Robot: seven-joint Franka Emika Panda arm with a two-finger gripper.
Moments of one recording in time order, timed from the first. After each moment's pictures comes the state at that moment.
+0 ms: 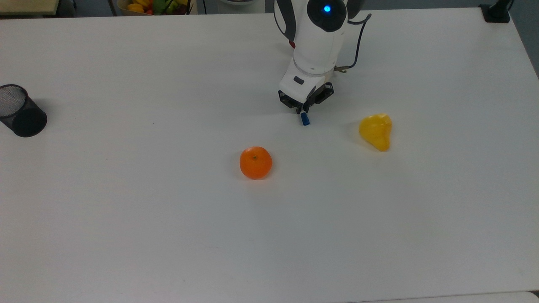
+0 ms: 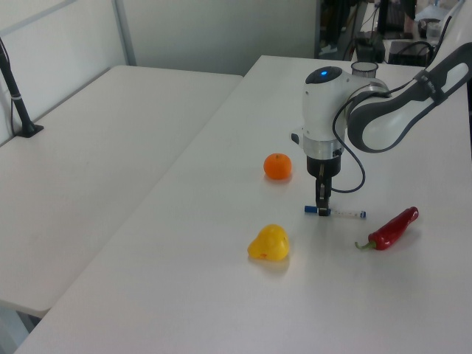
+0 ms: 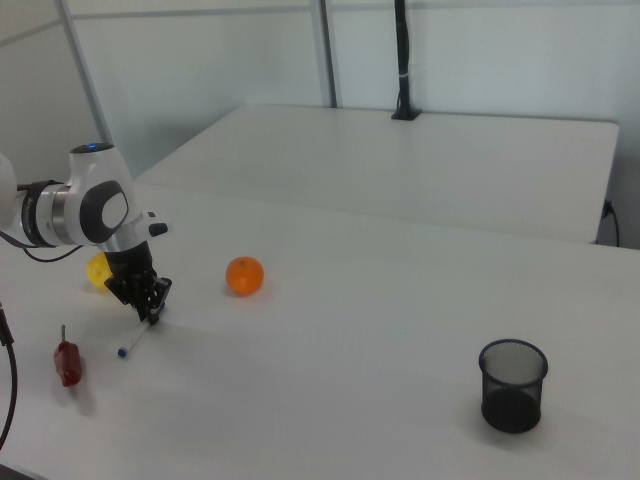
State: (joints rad) arm 0.29 0.36 0.10 -1.92 -0.07 2.23 0.17
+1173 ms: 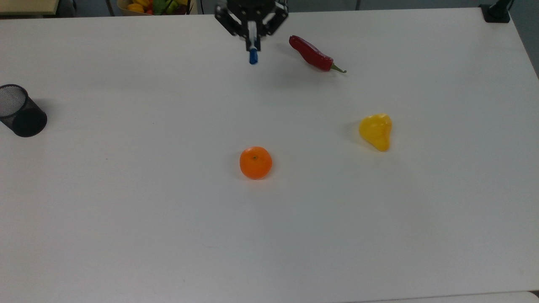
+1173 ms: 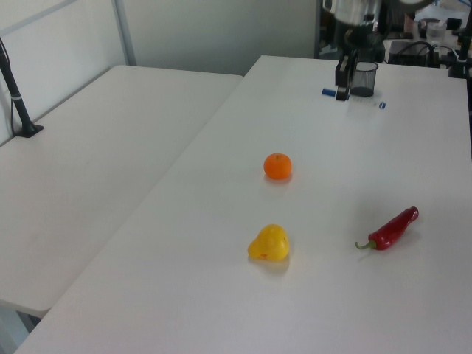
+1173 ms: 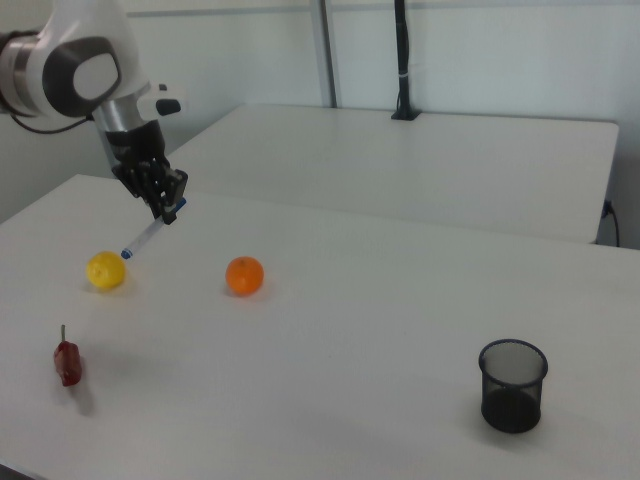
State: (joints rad) arm 0.18 -0.01 -0.02 -1.78 0.02 1.86 0.09
